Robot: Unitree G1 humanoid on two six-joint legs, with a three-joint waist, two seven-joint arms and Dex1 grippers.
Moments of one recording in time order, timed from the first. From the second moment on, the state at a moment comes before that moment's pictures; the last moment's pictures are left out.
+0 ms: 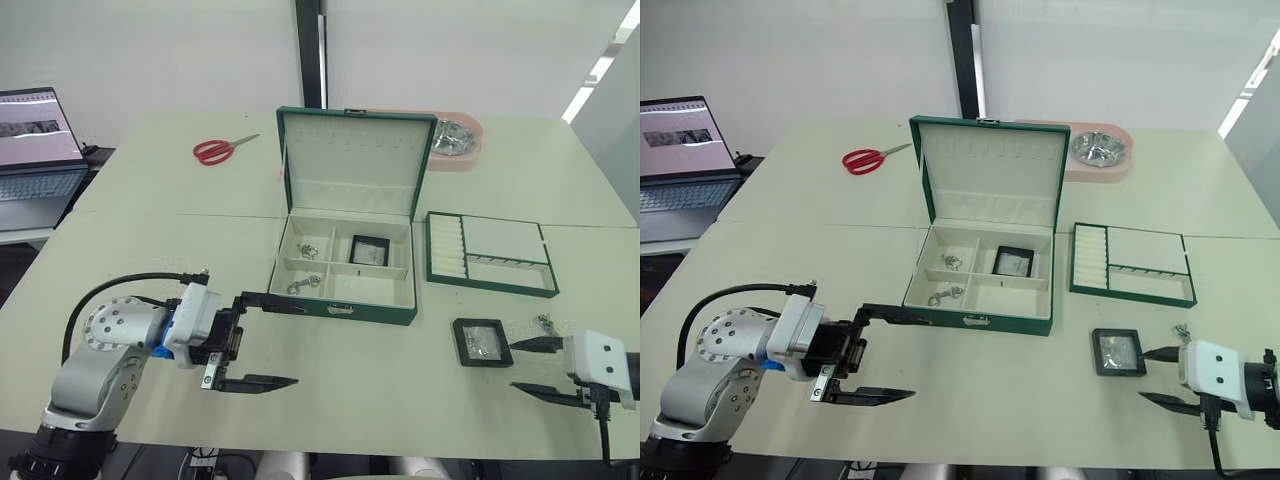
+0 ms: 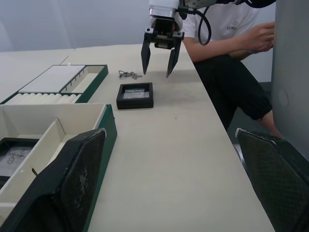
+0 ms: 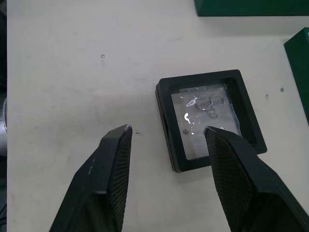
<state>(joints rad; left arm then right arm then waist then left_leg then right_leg) -0.07 0.76 0.07 -0.35 -0.65 0.12 -1.45 0.38 -0.99 -0.37 -0.31 0.25 -0.03 1.29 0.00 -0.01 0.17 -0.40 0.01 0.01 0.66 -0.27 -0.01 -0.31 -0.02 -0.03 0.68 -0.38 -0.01</state>
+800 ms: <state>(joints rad) -0.09 0.75 0.03 -0.38 -0.64 0.14 -1.40 0.24 -0.97 -0.16 -0.17 0.18 -0.12 1.22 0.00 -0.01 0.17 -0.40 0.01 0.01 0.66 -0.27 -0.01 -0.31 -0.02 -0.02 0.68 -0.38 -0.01</state>
